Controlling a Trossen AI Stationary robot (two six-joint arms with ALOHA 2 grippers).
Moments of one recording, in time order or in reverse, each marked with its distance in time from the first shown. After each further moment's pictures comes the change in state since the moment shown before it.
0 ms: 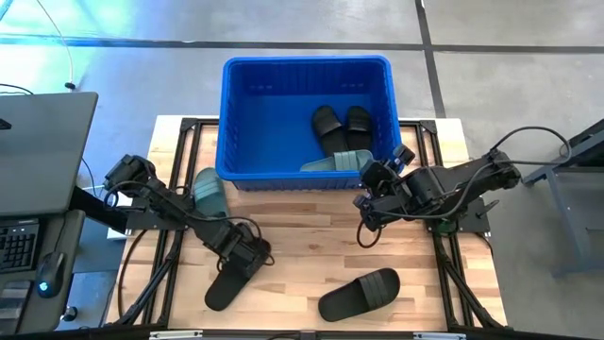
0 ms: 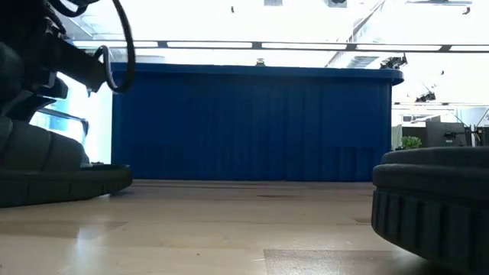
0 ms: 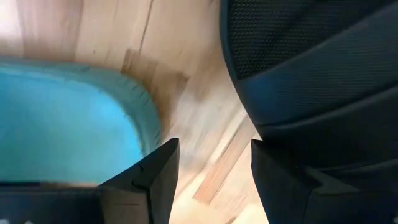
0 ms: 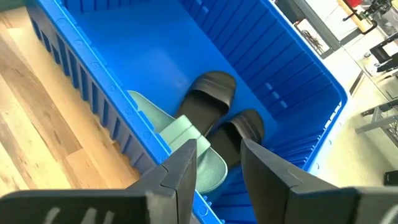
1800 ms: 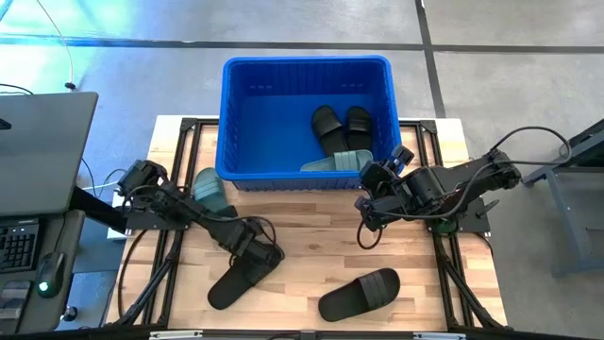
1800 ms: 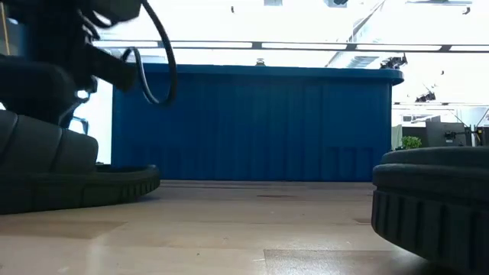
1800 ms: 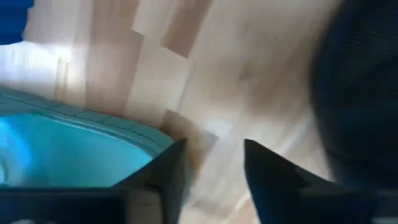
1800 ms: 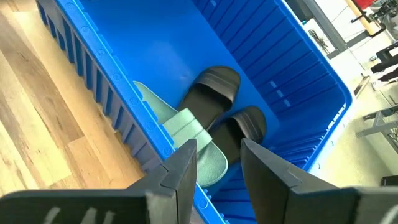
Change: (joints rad) left arm 0.064 0.113 0.112 -0.081 -0.156 0.036; right arm 0.001 0.000 0.000 -0.004 -0.032 -0.044
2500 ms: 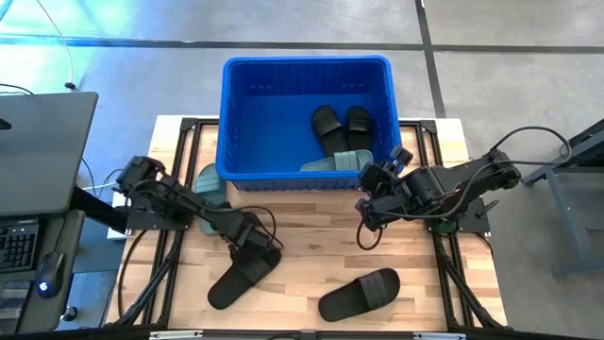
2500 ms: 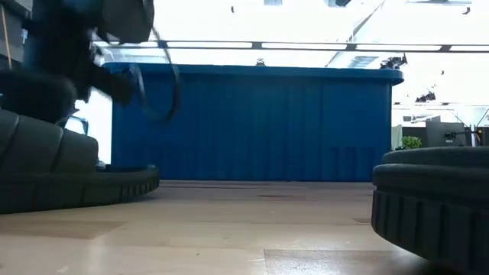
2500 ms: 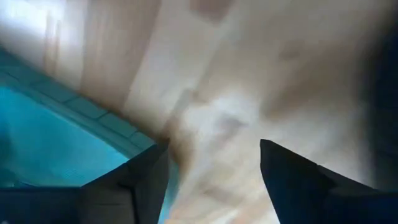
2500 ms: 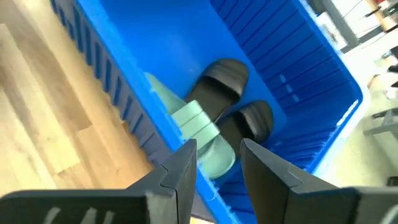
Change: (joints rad) left arm 0.074 -0.033 -0.071 0.007 0.106 0.007; right arm -0.002 0.000 0.000 0.001 -0.041 -0.020
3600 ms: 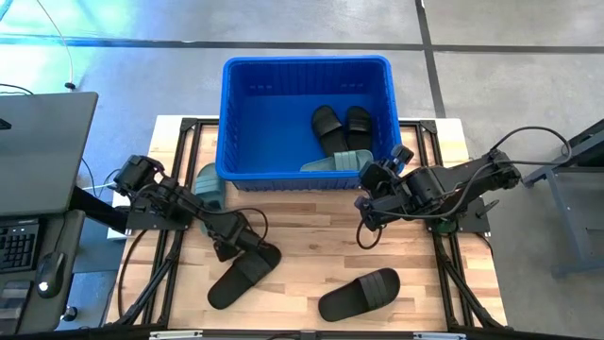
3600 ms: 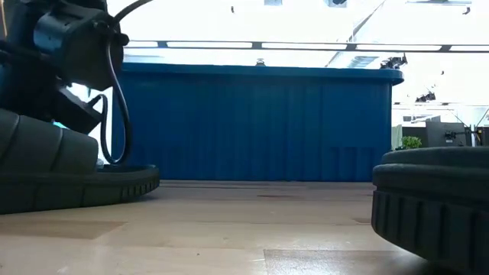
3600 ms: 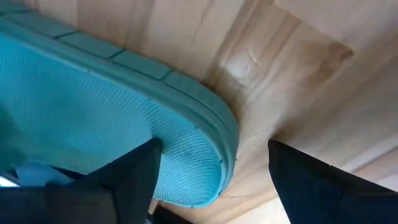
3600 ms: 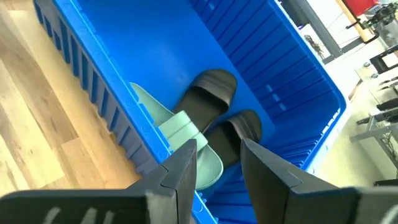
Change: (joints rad) left arm 0.000 -0.007 -0.176 0.027 0.075 0.052; right arm 0.000 0.000 0.000 0.003 0.060 -0.006
